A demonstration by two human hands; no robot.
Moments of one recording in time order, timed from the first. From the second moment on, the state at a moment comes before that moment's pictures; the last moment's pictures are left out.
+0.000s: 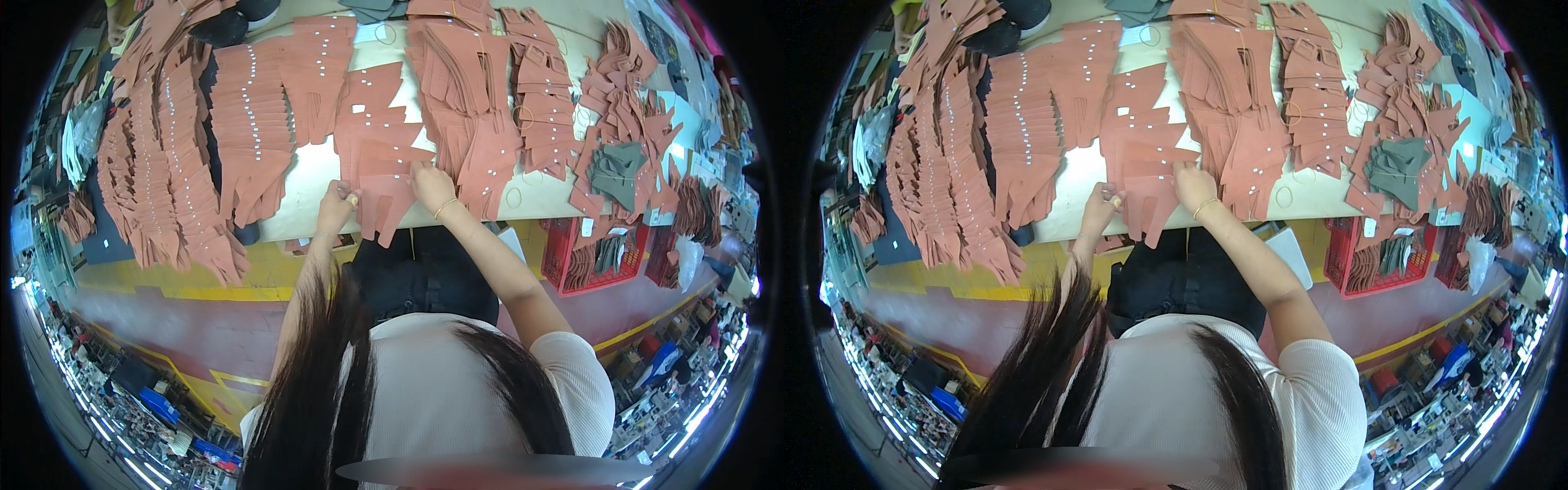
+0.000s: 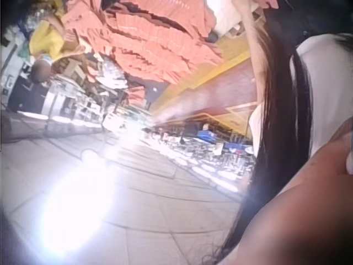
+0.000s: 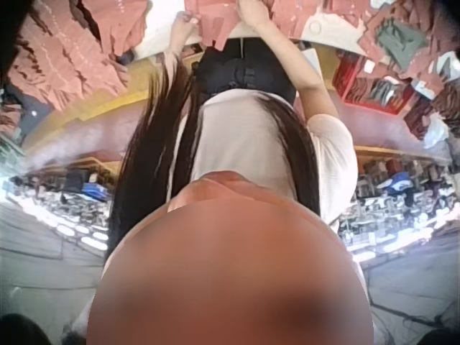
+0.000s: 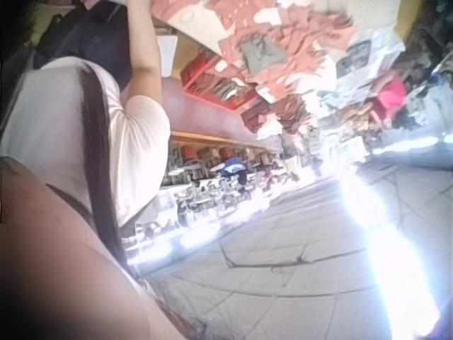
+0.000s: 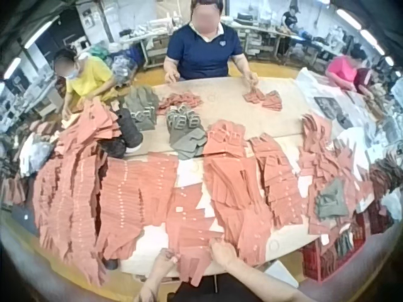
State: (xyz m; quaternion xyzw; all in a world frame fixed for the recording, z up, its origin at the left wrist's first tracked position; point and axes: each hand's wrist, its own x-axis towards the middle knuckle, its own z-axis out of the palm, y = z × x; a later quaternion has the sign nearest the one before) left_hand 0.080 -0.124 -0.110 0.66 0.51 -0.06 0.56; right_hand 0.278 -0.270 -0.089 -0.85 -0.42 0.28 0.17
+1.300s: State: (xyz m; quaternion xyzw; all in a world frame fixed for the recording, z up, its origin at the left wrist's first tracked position) left_hand 0.238 -0.132 -0.005 0.61 0.44 0.04 0.66; right_hand 0.517 -0.235 -0.069 -0.79 -0.19 0.14 0.56
